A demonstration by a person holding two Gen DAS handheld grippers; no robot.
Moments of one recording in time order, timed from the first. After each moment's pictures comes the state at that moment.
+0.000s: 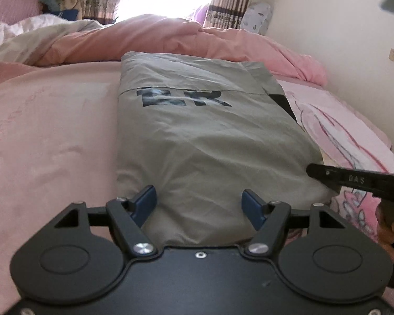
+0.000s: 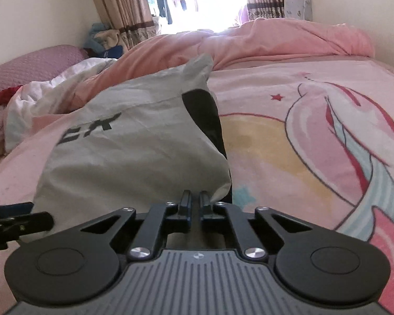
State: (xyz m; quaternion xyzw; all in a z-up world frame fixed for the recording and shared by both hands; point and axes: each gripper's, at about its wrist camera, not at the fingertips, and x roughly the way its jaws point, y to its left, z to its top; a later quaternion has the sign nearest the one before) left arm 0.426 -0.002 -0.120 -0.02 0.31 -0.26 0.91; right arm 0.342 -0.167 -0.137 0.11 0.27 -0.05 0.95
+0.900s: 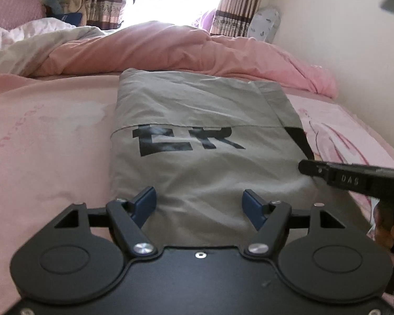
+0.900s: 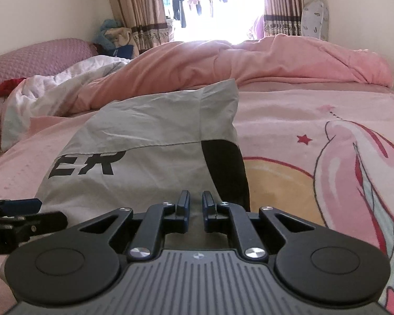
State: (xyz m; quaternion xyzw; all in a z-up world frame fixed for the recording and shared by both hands) left arm 0.491 -0.019 -0.104 -0.03 0.31 -0.24 0.92; right arm 0.402 -0.159 -0.108 0.06 0.27 -0.04 0.96
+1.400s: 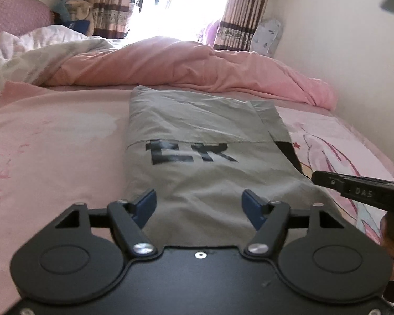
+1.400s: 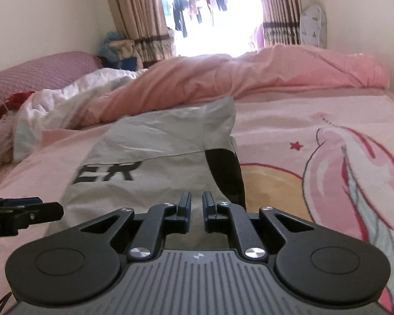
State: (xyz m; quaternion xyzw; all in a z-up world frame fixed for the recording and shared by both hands) left arm 0.450 0.002 -0.067 -0.04 0.29 -0.23 0.93; right arm 0.350 -0.156 -0.081 0.08 0.24 -0.03 0.97
